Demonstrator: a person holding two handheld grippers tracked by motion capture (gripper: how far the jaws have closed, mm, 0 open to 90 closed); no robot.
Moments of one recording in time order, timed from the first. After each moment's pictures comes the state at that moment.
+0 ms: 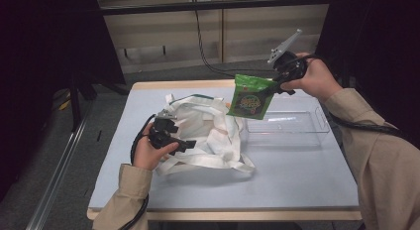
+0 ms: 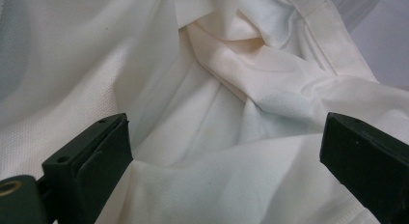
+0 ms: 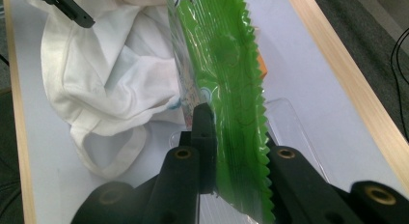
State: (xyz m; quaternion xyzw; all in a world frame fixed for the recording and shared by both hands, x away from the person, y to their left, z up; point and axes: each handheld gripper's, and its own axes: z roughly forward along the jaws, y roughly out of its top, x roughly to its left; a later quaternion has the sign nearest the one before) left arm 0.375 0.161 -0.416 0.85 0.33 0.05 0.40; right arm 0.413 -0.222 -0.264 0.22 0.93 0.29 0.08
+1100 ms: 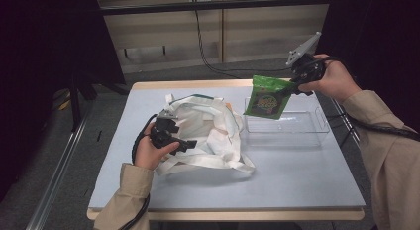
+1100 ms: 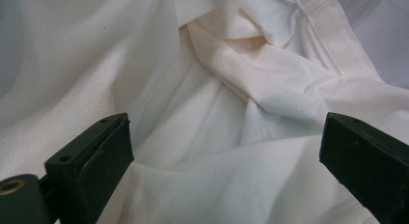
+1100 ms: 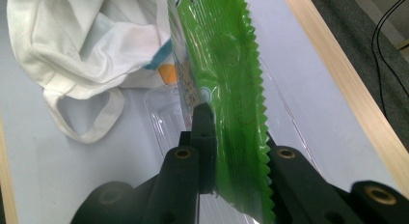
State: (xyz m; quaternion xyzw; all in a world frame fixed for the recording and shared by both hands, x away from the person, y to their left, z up) left arm 0.377 0.159 -0.418 0.85 0.33 0.05 0.39; right arm 0.410 -0.266 -0.272 0.23 0.93 0.27 0.10
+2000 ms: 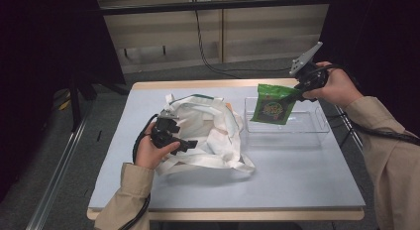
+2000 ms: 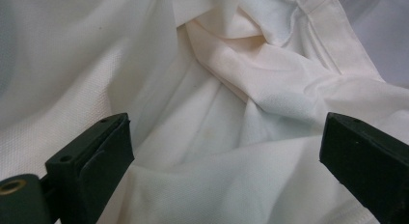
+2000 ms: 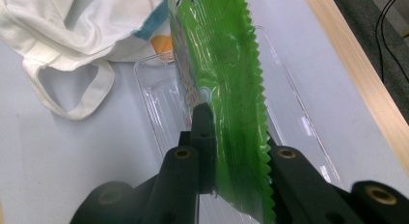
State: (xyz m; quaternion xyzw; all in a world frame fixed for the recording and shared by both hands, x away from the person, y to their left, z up) left arm 0.378 0.156 -0.418 0.86 0.33 0.05 0.39; right arm 0.408 -0.278 -0.294 0.23 0.93 0.25 0.09
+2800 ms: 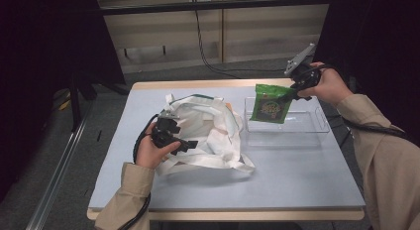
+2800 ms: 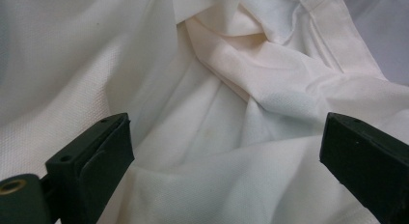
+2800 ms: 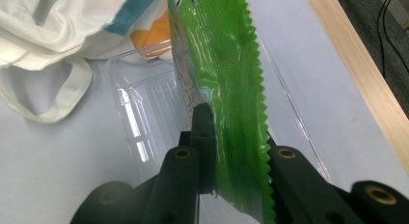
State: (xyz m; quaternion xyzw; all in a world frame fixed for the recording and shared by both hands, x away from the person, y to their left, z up) left arm 0.379 0.156 -0.421 0.86 0.33 0.05 0.39; right arm 0.432 -0.278 -0.312 0.24 0.94 0.24 0.09
